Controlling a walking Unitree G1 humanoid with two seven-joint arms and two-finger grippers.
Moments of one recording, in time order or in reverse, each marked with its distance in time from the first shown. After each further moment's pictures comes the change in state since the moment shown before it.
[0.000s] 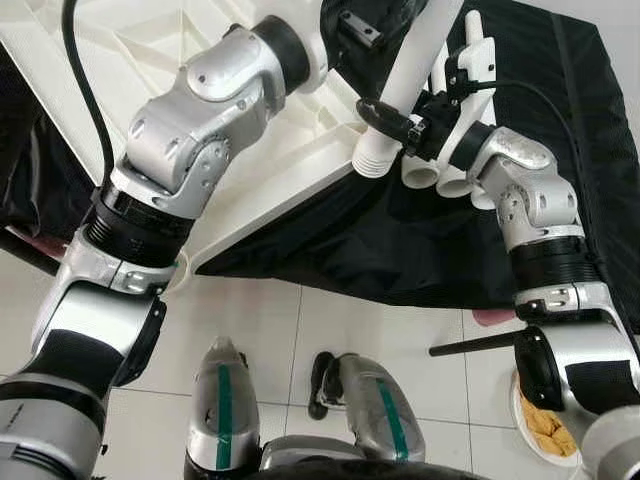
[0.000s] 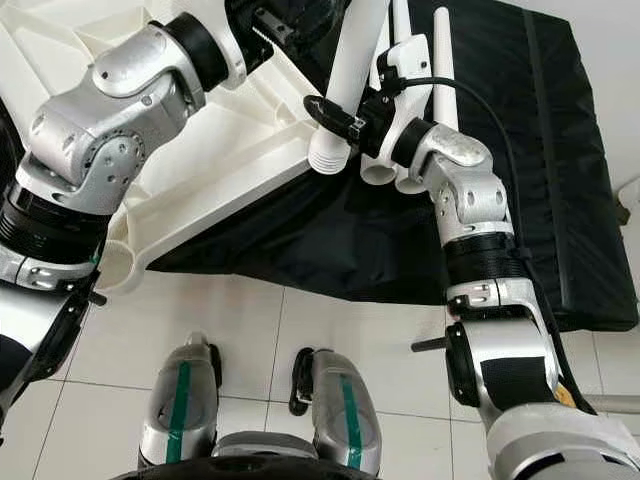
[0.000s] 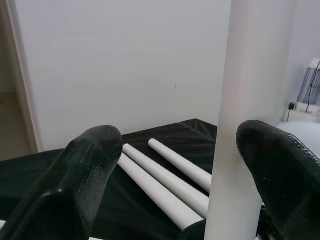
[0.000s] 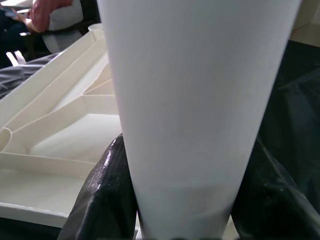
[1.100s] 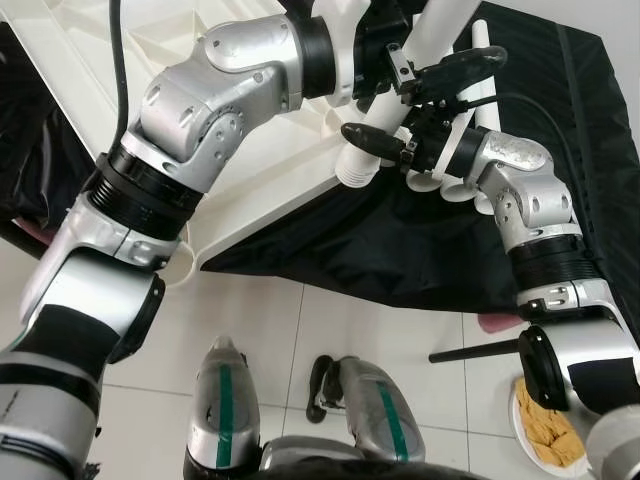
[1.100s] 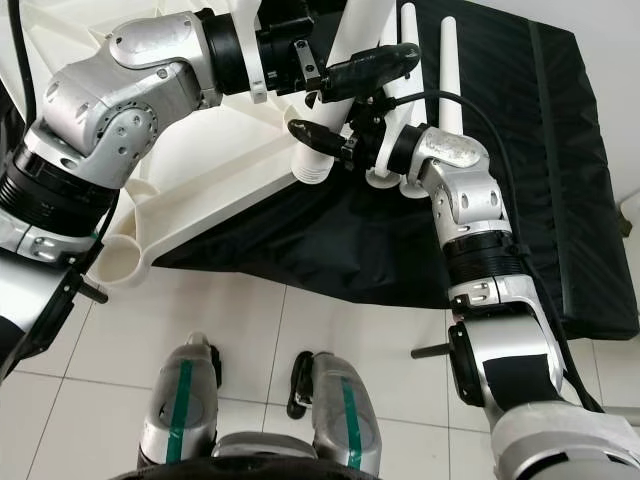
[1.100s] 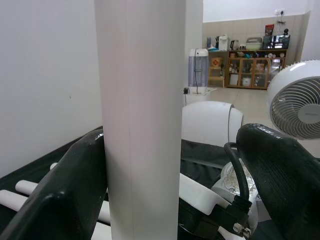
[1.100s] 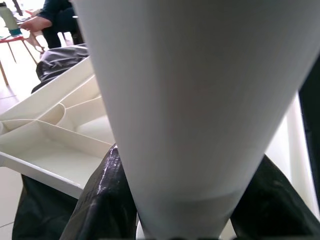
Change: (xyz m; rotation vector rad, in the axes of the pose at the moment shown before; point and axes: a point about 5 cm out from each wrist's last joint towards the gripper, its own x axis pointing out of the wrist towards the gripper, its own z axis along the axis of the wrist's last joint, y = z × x) left arm 0.017 -0.027 0.001 -0.013 0.034 -0.570; right arm -0.001 0.013 -0.004 -0.077 0.031 0.195
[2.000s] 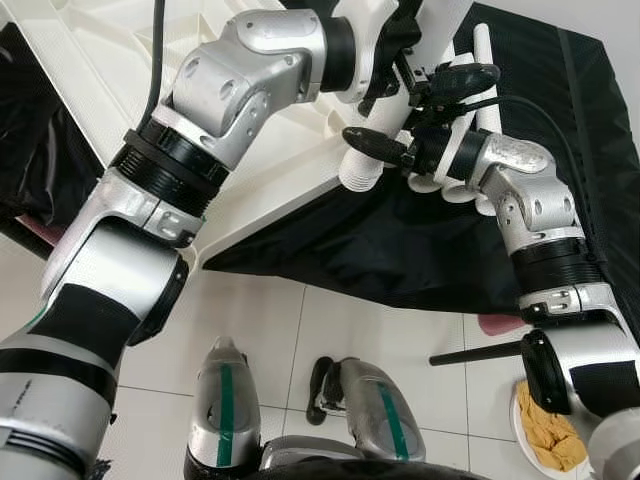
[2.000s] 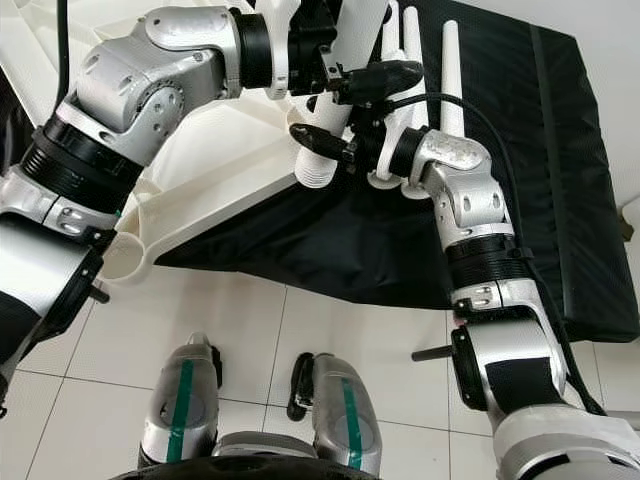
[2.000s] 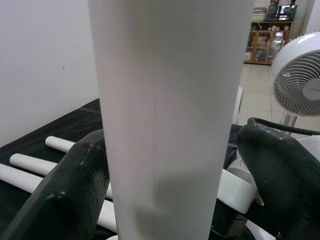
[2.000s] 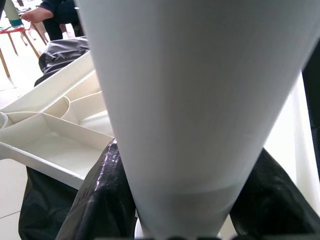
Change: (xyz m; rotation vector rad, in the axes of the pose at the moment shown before) left arm 0.009 0.019 -0.014 -0.025 0.133 0.048; right arm -0.001 0.003 0.000 -0.006 0.004 0.018
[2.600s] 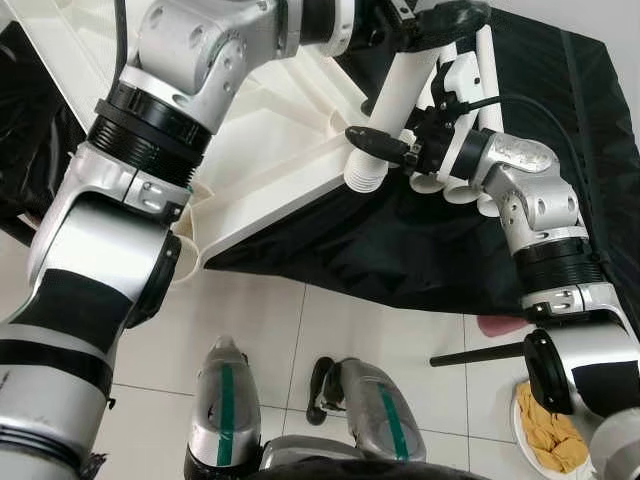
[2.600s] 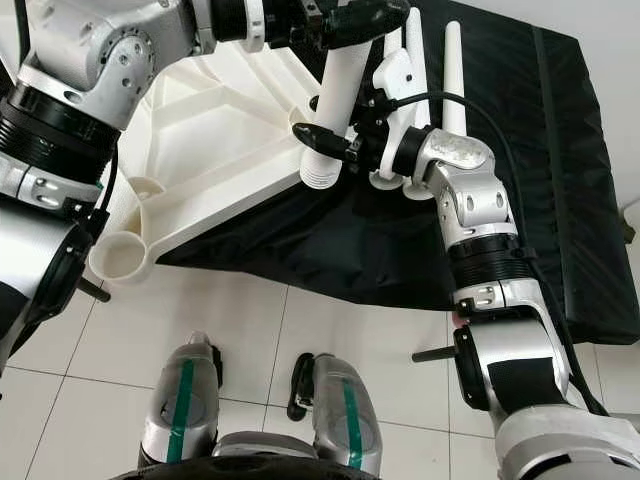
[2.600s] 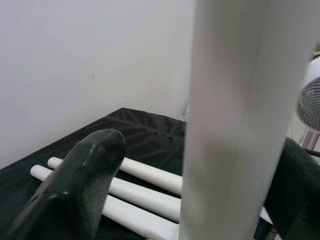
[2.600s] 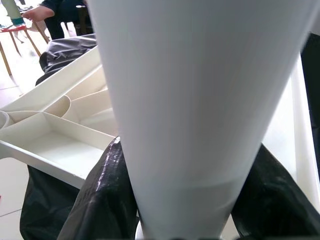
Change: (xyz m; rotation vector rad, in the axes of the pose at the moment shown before) left arm -0.015 0.018 0.028 0.016 -0.033 0.063; right arm -0.002 -0.001 0.000 -0.005 0.004 -0.002
